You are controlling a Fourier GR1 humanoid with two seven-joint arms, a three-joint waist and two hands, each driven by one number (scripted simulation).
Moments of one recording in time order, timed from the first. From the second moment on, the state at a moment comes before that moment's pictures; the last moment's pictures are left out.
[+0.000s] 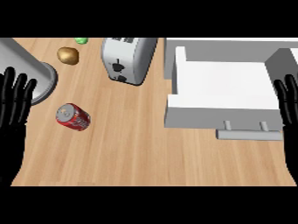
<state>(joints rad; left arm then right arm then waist) -0.01 0.09 -0.01 -2.10 0.00 0.01 0.02 0.00 -0.06 0.00 -2.10 -0.02 0.00 0.00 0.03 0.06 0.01</state>
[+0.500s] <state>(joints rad) -0.04 0.36 -0.04 -1.95 0.39 -0.51 0.03 0.05 -0.05 -0.02 -2.05 0.00 -0.03 0.08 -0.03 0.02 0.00</state>
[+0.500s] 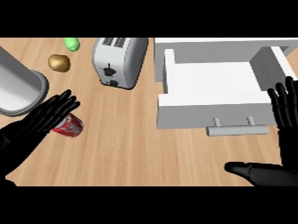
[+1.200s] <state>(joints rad) -0.19 0.80 0.21 -1.34 0.77 -1.08 -0.03 0.23 -0.12 -0.18 -2.12 -0.13 0.03 0.13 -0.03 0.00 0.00</state>
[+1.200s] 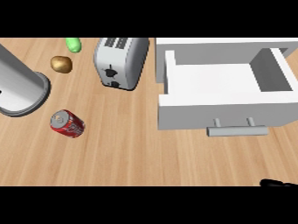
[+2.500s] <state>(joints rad) -0.45 0.81 -0.05 -0.97 1.11 -1.12 0.29 0.43 -0.14 -0.44 -2.14 -0.36 0.28 0.04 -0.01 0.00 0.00</state>
